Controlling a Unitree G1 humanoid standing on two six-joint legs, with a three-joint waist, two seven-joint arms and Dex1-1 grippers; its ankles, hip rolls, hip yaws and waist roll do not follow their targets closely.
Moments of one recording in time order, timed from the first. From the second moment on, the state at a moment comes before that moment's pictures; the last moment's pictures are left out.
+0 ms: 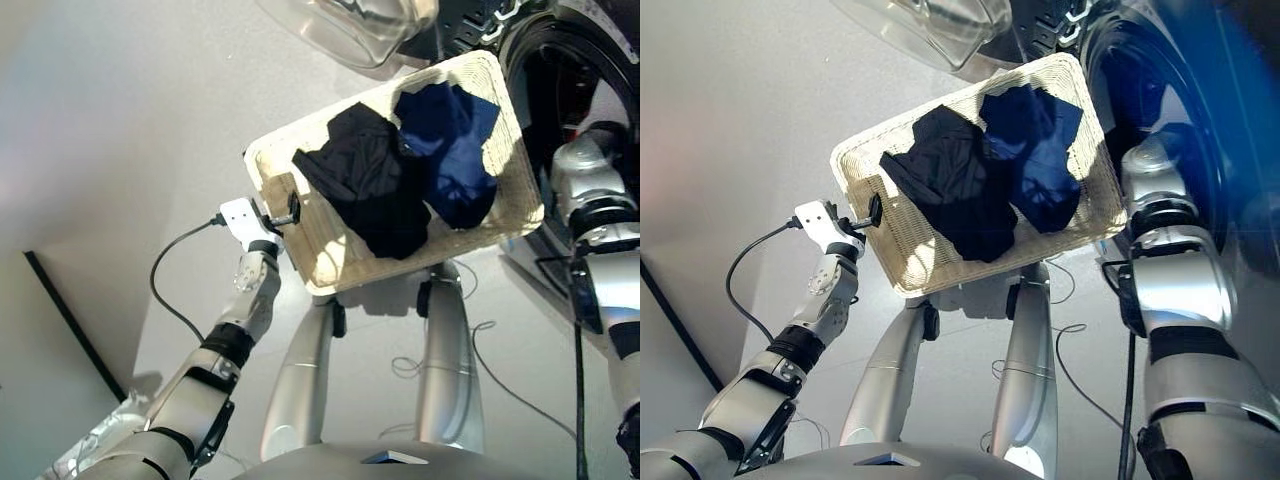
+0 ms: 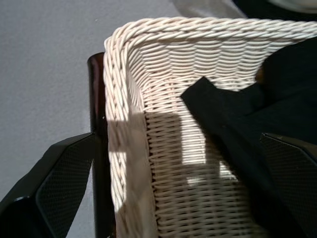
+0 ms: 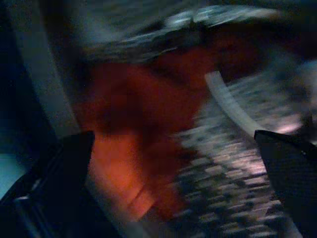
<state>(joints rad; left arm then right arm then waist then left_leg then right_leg) -0.46 0.23 -0.35 0.62 -0.74 -0.39 0.14 -1.04 -0.53 0.23 1.20 0.33 -0.23 -0.44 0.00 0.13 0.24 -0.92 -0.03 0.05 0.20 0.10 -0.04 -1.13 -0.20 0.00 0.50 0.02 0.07</state>
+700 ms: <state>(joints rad) -0.64 0.13 -0.42 0.85 -0.68 -0.36 0.10 -0.62 -0.35 0.47 0.72 0.45 -0.32 -0.15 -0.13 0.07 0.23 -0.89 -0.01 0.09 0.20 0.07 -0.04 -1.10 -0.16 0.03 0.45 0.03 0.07</state>
